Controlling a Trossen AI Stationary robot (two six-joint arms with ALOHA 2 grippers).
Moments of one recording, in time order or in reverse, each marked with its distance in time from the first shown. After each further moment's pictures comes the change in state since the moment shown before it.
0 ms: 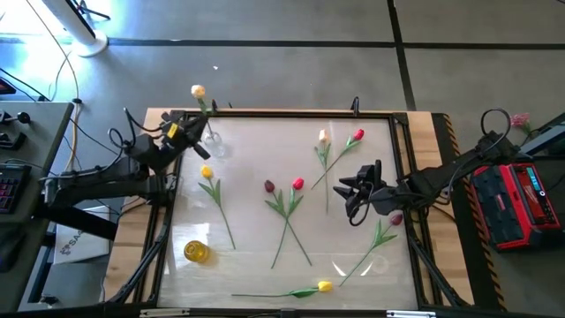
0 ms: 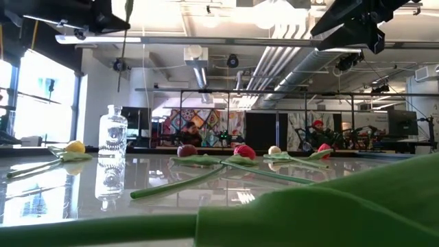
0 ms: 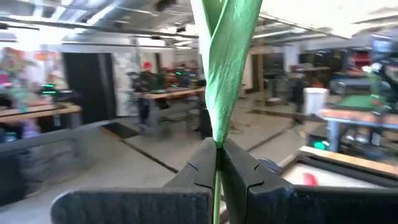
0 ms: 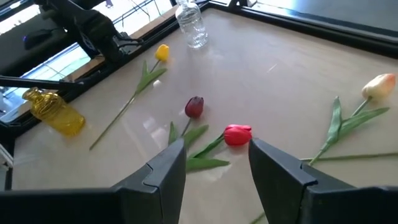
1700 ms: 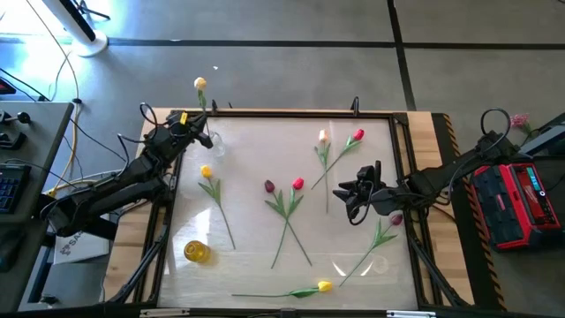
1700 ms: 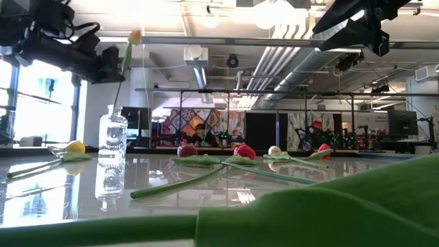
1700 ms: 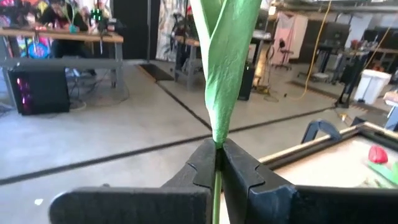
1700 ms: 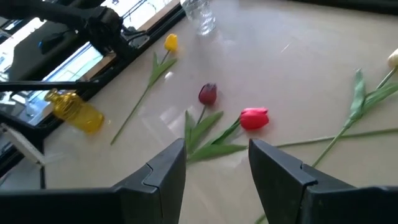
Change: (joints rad) left arm 0.494 0.113 -0.196 0.045 0.307 -0.281; right arm 0.002 0.000 0.000 0.001 -0.071 0.106
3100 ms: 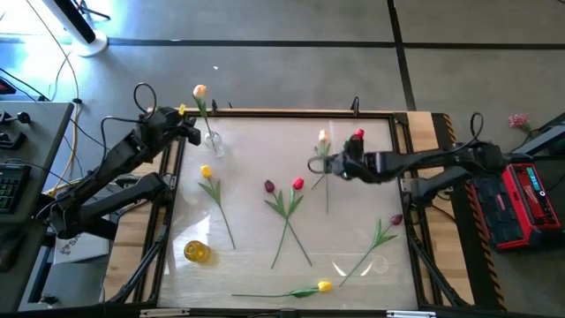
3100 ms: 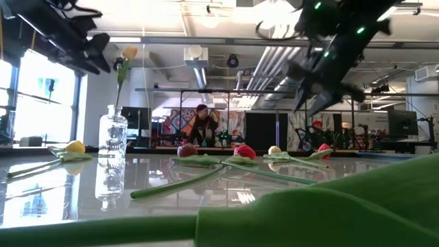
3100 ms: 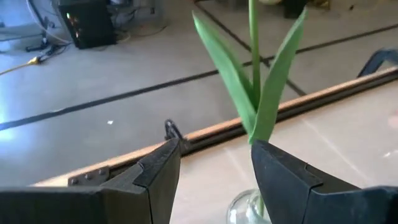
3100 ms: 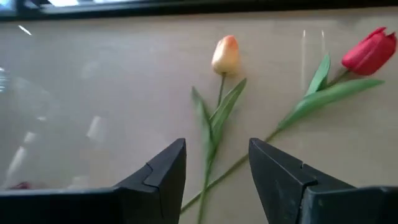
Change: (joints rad) left arm 0.010 -0.034 0.404 -0.810 -0.116 -0.020; right arm -0.545 0.305 0.000 -0.041 -0.041 0.168
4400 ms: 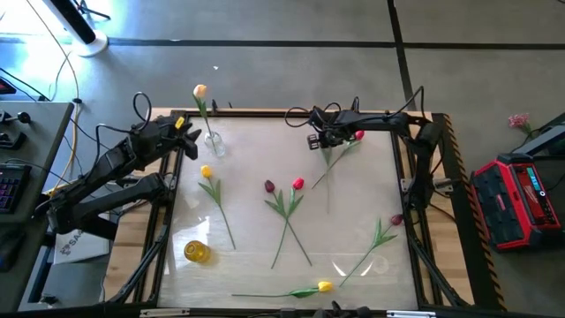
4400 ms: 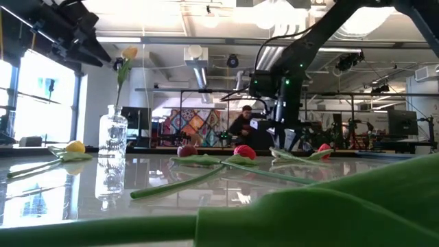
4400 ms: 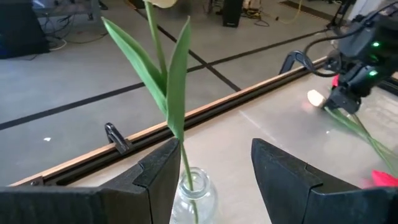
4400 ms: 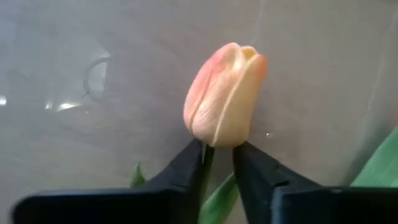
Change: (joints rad) left arm -0.187 -0.118 0.001 -0.091 0.063 -0.055; right arm -0.466 0.596 0.454 -0.170 -0.444 -0.432
